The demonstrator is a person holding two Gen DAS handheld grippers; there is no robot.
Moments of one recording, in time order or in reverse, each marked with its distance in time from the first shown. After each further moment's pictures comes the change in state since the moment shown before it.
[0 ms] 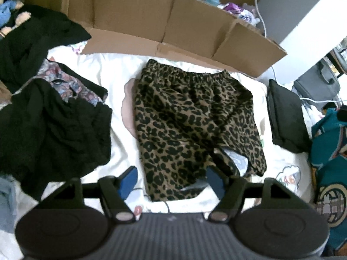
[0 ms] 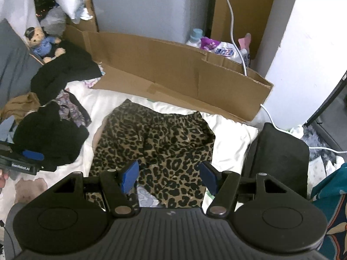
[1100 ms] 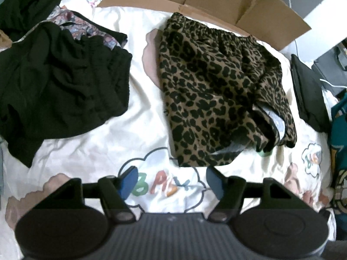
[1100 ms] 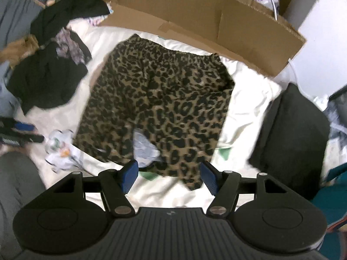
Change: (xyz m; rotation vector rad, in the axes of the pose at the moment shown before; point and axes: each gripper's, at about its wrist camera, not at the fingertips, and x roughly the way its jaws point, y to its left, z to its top) left arm 0.074 0.056 -0.066 -0.028 0.101 0.012; right arm 0.085 0.001 -0.048 -0.034 0.271 0.061
